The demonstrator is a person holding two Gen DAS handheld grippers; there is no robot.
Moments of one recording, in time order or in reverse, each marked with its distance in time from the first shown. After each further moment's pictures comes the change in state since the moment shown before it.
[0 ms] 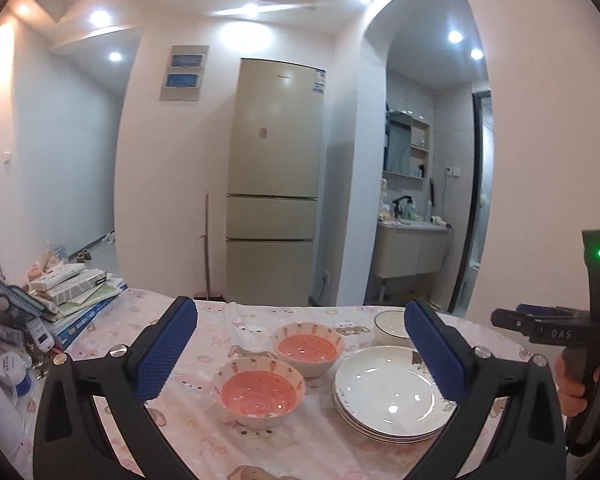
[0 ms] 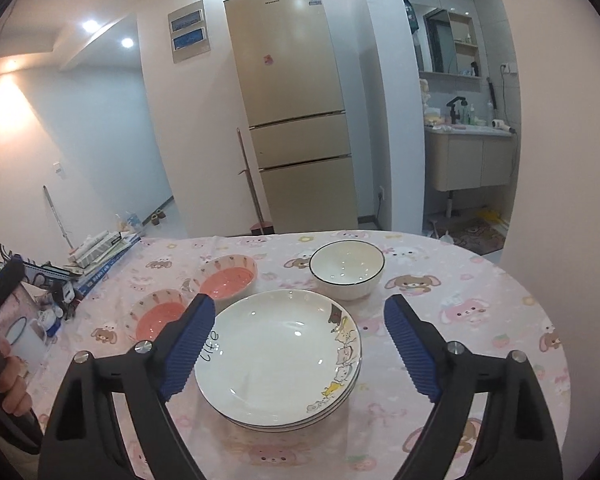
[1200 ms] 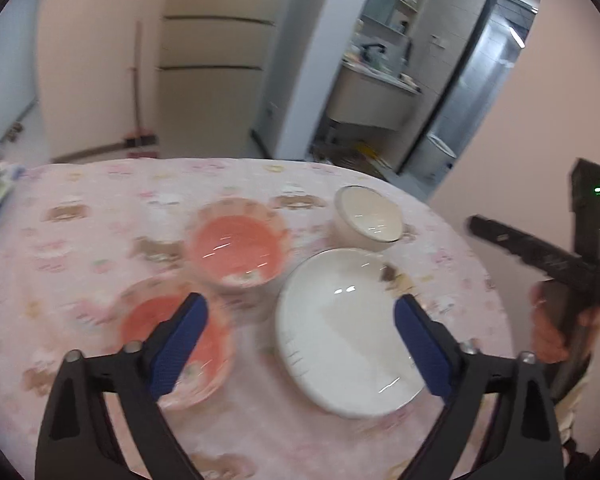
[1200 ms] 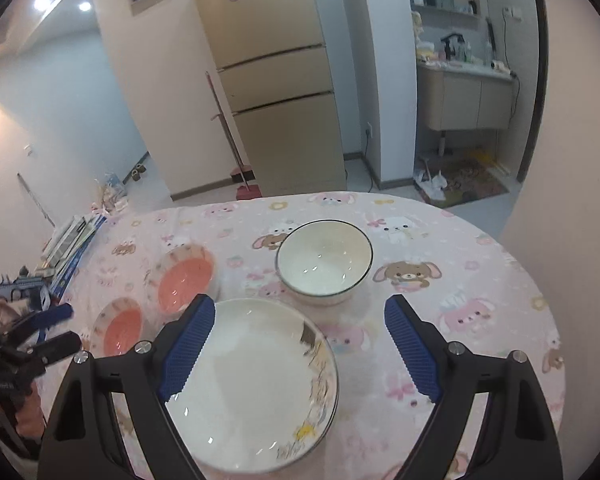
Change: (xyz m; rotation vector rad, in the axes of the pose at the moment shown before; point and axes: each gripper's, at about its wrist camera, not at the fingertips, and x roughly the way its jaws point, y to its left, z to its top) left arm 0.203 -0.032 -0.009 -0.089 0.712 -0.255; right arm 0.131 -0.050 0.065 0.076 0.314 -0.032
